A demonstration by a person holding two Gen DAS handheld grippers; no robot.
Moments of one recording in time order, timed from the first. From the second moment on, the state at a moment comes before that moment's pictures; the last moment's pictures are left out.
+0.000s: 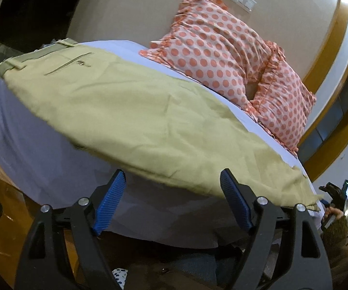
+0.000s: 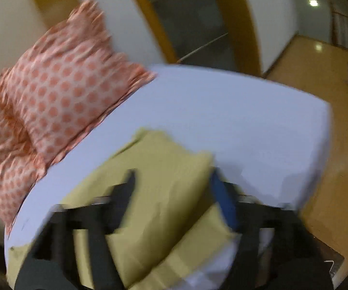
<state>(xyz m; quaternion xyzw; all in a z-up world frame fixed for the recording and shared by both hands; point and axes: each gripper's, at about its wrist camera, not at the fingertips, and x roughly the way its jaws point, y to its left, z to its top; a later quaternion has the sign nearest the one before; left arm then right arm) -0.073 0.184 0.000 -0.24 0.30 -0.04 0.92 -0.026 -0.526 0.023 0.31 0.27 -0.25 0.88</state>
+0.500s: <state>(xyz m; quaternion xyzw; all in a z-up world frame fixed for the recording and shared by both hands) -0.077 0.177 0.006 -0.22 0.30 -0.05 0.93 -0.054 -0.506 -0.007 0.36 0.23 -0.18 0.89</state>
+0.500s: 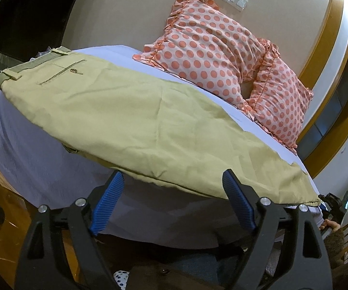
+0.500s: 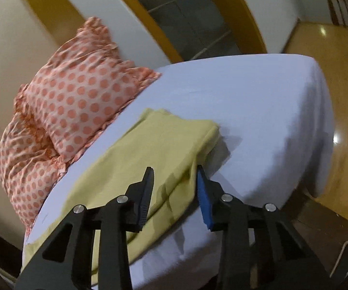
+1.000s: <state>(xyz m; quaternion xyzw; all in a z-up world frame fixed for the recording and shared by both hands) -0.087 0.196 0.002 -0.24 0.29 -0.03 0.93 -0.051 -0.487 -0.001 0.31 0.22 -0.25 0.89</state>
